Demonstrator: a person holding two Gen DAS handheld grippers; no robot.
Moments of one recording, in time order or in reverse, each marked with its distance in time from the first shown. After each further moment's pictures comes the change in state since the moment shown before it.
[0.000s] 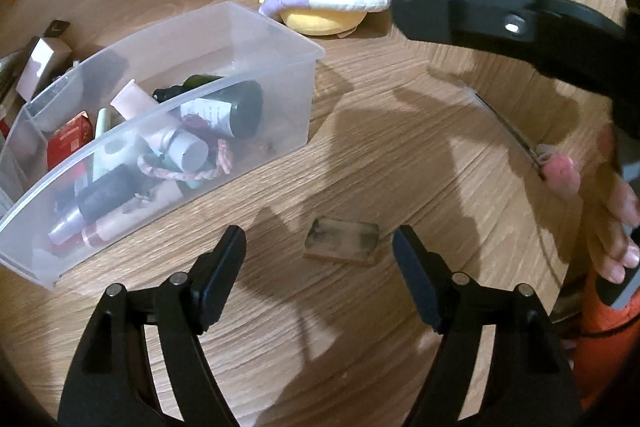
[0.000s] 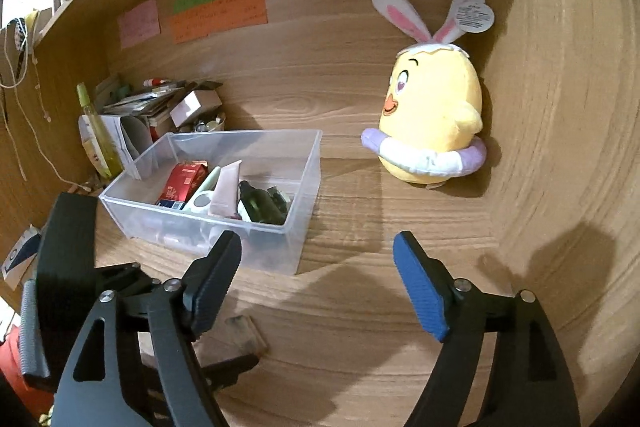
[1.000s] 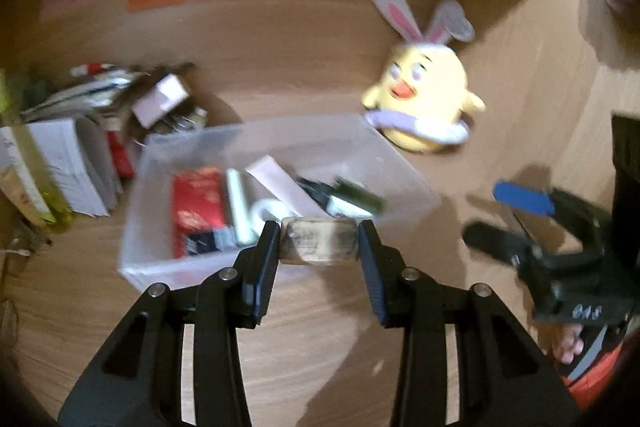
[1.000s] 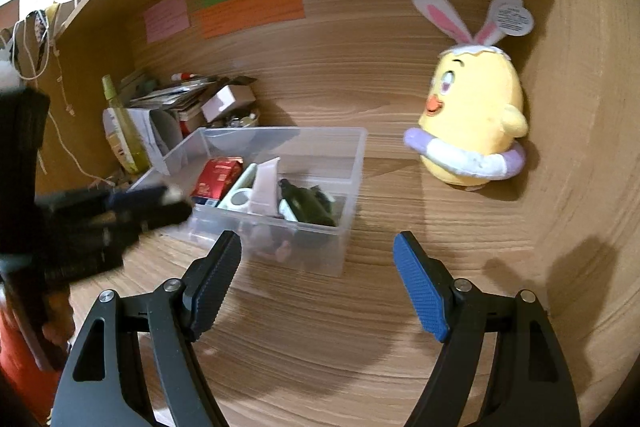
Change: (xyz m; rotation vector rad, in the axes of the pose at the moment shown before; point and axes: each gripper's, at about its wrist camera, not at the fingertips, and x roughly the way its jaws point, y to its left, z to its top) left arm -0.095 0.085 0.015 -0.224 -0.273 0.141; right arm 0.012 0.034 0.002 -0.034 0.007 0.093
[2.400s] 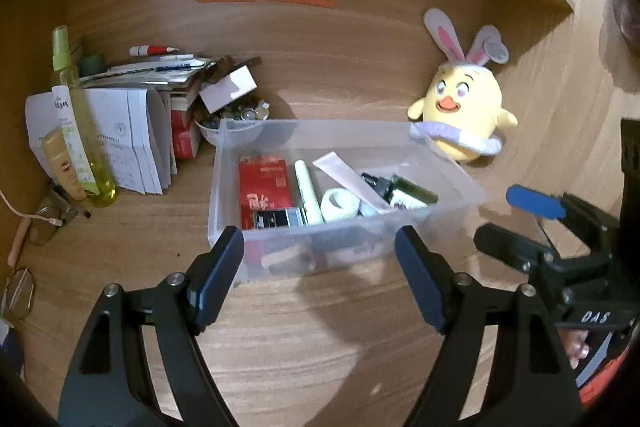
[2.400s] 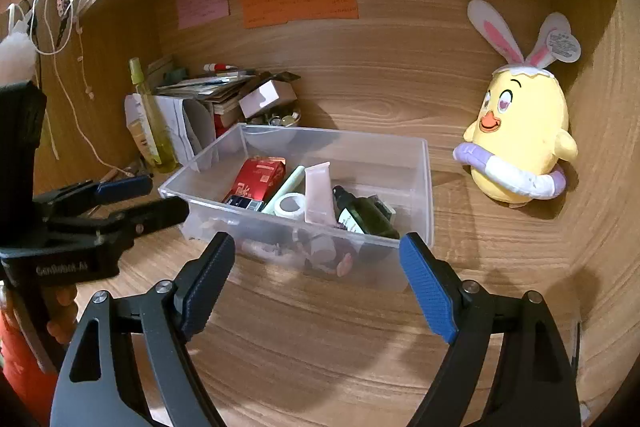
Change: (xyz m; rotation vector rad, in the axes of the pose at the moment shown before) left arm -0.028 0.045 -0.031 -0.064 -0.045 0.062; right arm 0.013 0.052 0.001 -0.058 -0.013 0.017
